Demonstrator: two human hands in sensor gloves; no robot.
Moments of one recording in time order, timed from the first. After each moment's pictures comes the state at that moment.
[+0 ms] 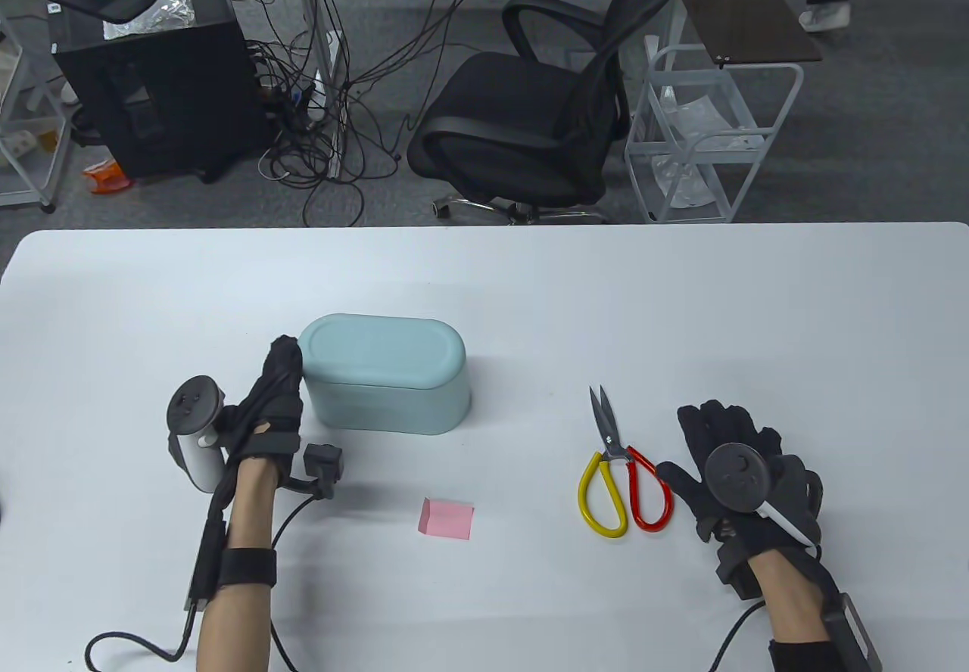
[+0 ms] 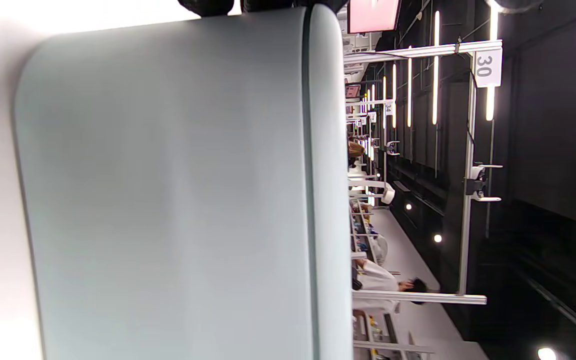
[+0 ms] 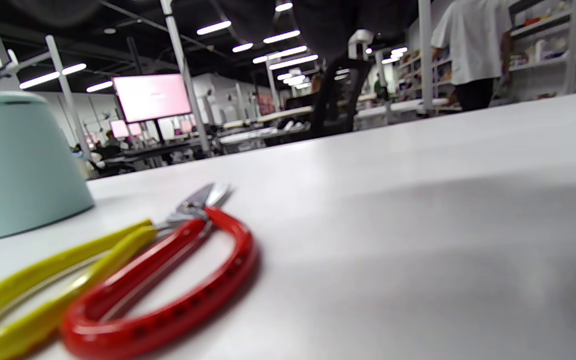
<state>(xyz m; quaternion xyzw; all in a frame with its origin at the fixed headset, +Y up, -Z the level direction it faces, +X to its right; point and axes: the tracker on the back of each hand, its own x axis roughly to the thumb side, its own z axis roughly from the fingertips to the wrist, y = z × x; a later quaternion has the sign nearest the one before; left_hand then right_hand) -0.295 -0.757 -0.365 -0.02 0.10 0.70 0.70 0.267 -0.734 -0.297 0.06 -0.02 0.99 0.10</state>
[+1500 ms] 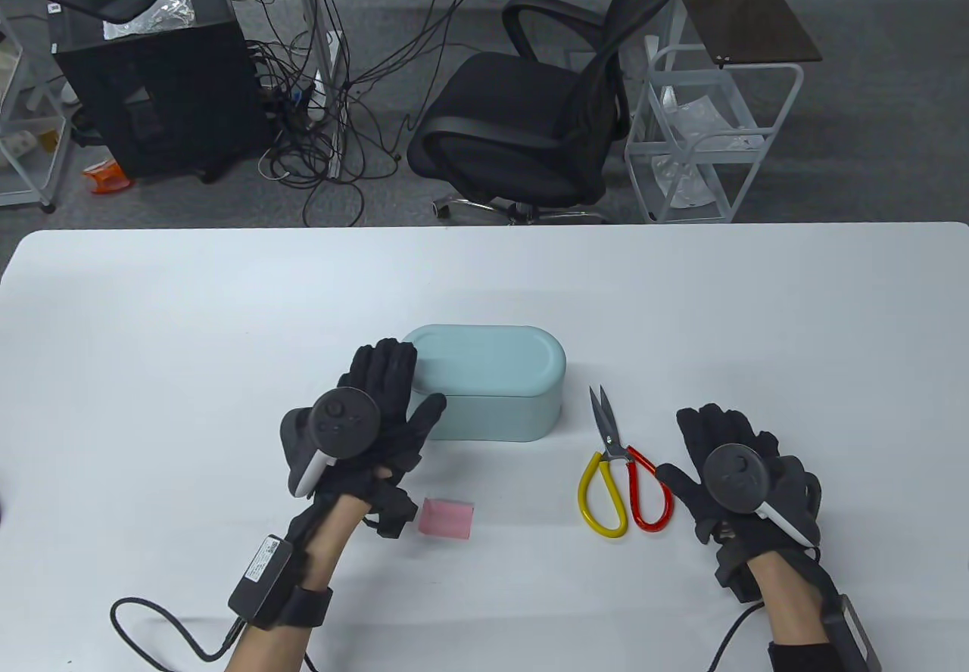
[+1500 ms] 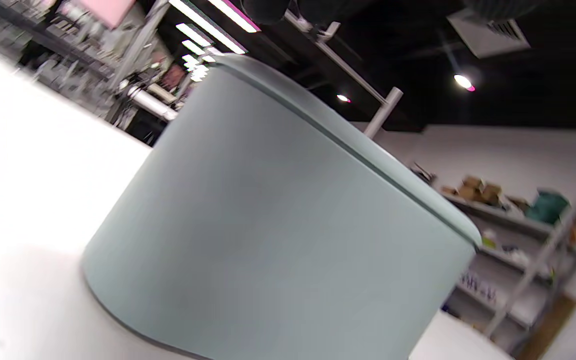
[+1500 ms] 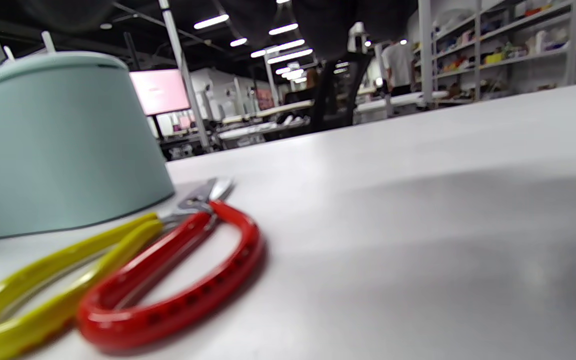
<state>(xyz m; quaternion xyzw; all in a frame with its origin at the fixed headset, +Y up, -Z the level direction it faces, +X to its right) -0.163 -0.698 -0.330 0.07 -0.13 0.28 0.95 0.267 -0.737 -0.296 0.06 -0.01 0.99 0.11</state>
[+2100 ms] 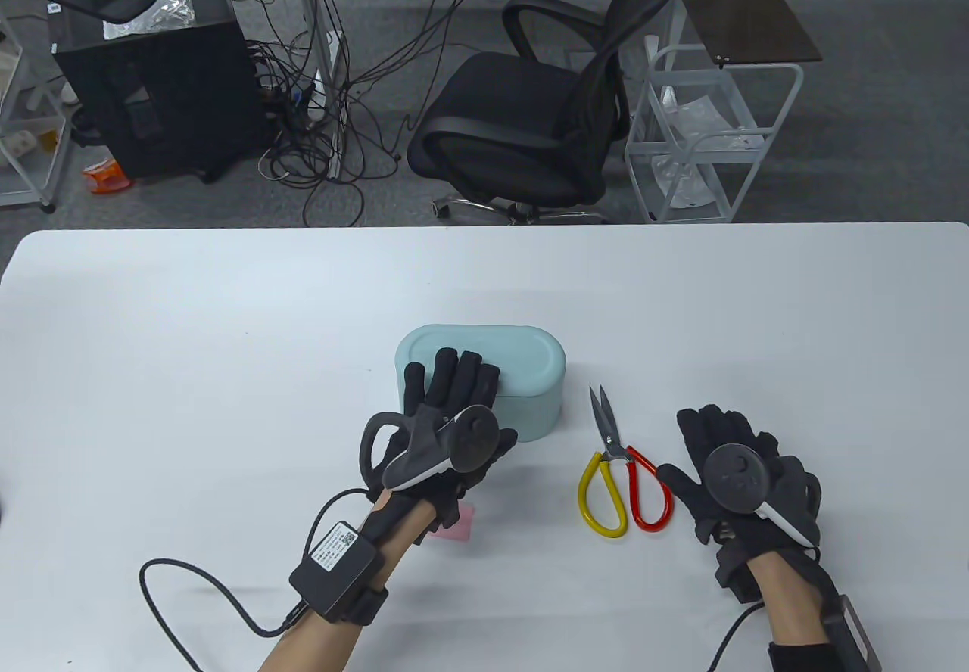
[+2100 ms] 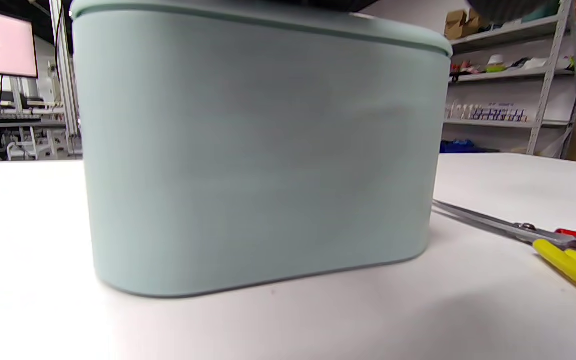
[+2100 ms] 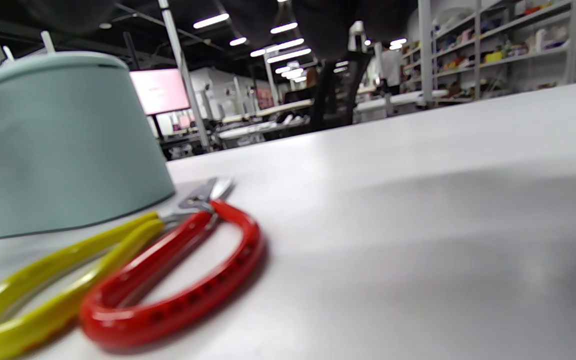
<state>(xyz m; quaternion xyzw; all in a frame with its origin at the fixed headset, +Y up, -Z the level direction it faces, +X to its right) -0.082 -0.702 -0.333 -0.01 -0.17 0.05 0.99 0.267 -0.738 -0.297 0.06 -0.01 0.99 0.11</state>
